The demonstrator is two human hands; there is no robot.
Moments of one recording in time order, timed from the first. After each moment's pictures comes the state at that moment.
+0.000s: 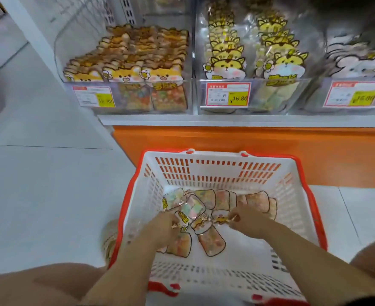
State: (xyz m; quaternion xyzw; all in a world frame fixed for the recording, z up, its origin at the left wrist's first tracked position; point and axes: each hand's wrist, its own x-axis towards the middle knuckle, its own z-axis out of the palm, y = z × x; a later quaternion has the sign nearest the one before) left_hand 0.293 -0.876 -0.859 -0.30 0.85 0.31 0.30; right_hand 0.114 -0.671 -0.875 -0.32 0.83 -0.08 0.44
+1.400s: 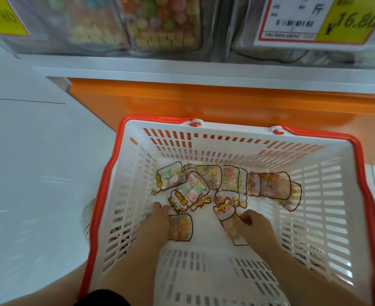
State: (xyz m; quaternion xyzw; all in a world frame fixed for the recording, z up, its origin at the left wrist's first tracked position) left_hand 0.325 -0.876 -1.017 -0.31 0.85 0.19 0.38; right_hand 0.162 -0.652 -0.970 -0.02 0.88 -0.24 0.41
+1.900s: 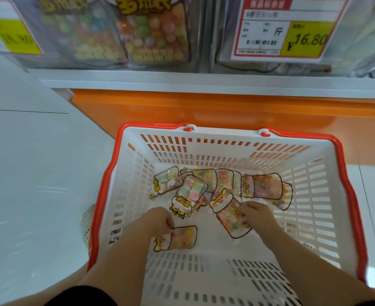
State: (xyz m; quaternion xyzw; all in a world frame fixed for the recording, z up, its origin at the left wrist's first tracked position) left_hand 0.284 -0.901 -0.975 -0.24 0.81 0.29 0.46; right_hand 0.130 -0.658 -0.955 0.11 0.81 -0.38 0.43
